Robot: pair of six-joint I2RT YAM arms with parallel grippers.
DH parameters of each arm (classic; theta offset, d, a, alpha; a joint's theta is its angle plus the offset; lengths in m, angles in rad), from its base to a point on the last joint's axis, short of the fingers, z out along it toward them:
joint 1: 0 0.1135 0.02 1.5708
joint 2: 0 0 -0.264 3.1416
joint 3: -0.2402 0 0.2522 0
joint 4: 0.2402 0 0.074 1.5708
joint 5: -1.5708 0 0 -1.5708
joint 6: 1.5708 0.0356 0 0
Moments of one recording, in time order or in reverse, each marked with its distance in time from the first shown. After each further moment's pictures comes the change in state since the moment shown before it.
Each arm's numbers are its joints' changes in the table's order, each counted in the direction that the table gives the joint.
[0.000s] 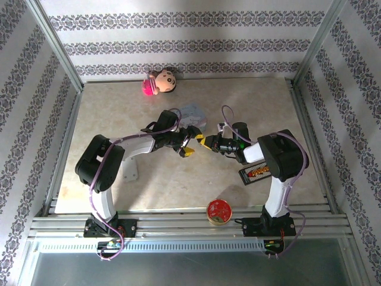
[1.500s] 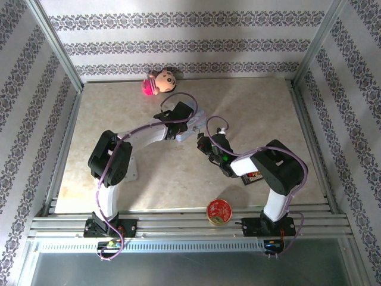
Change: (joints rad) left arm -0.072 -0.139 -0.375 0.523 1.101 0.595; right arm 0.326 0.127 0.061 0.030 -0.893 0.204
